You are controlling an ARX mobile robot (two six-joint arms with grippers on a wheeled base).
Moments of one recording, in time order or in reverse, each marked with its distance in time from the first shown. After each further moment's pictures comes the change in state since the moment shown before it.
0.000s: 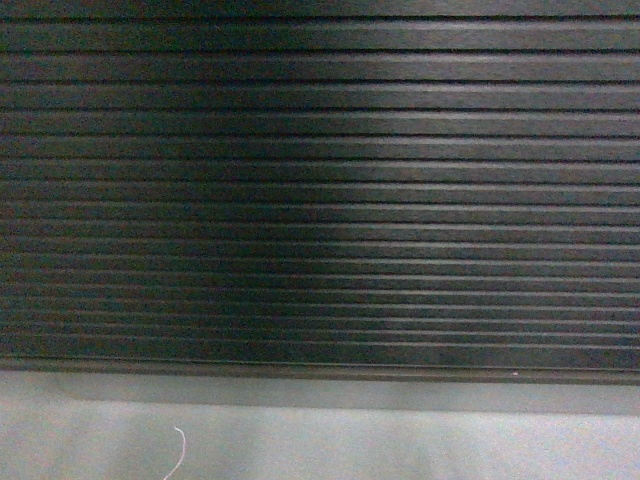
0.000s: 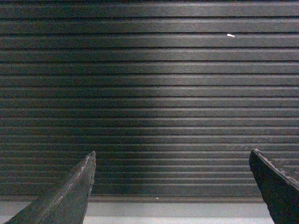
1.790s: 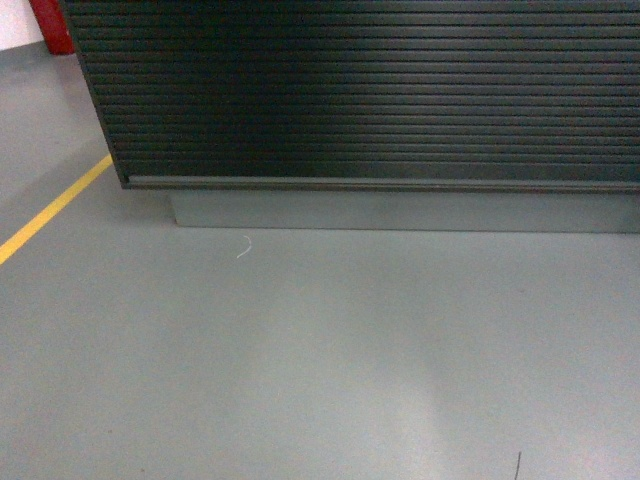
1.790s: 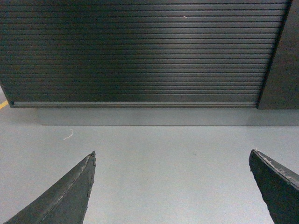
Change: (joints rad) left arm 0.000 0.000 0.000 -0.001 0.000 0.000; right arm 0.000 0.000 0.000 0.002 0.000 0.000
